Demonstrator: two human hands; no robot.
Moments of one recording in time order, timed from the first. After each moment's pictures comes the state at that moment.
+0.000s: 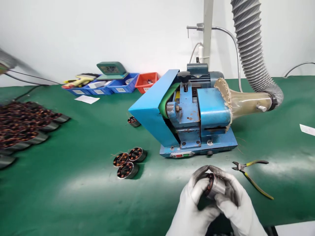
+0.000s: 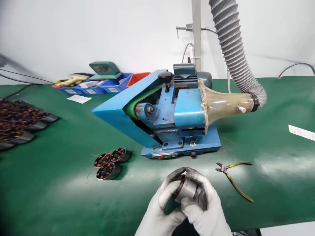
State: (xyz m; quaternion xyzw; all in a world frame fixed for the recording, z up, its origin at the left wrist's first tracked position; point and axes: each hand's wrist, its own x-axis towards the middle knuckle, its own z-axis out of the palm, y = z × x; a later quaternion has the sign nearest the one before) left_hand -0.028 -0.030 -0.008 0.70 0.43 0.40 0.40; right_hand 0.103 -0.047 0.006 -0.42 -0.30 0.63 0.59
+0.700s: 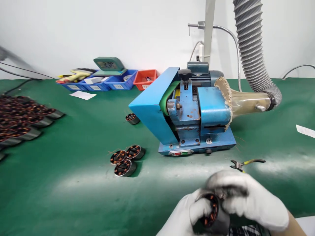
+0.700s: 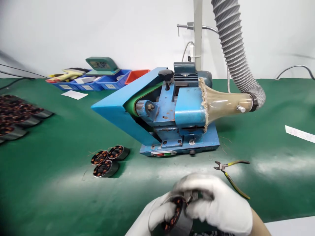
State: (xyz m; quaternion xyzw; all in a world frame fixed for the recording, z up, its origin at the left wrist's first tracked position) left_hand -0.039 -0.038 0.012 0.78 0.37 0.31 0.40; right_hand 0.153 -0.017 0.045 -0.37 -0.50 0.66 0.41
